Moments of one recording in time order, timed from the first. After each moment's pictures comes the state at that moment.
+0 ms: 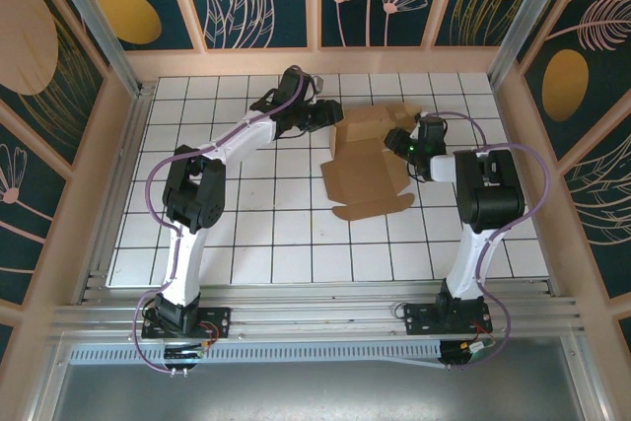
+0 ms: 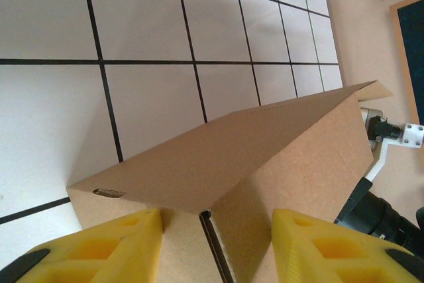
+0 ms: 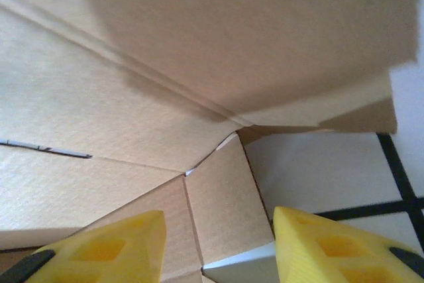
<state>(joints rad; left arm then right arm) -0.52 2.19 1.85 -0.33 0.40 -0.72 0.10 1.96 0.98 0.38 -0.28 0.57</state>
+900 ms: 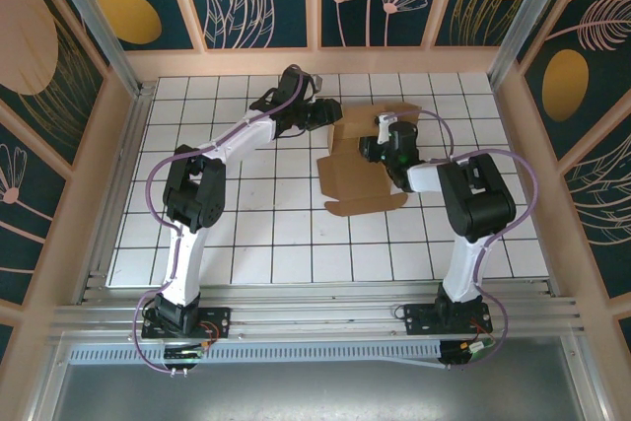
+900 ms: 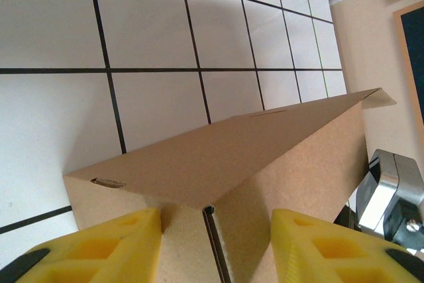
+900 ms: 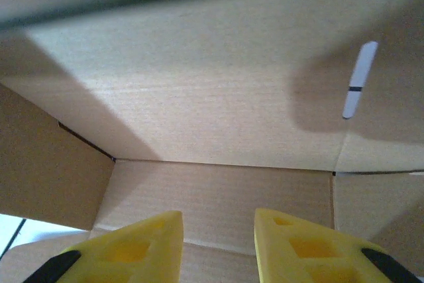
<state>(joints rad) -0.52 2.20 1.85 -0.33 0.39 -0.72 0.31 1.91 0.91 0.51 -0.15 0.18</state>
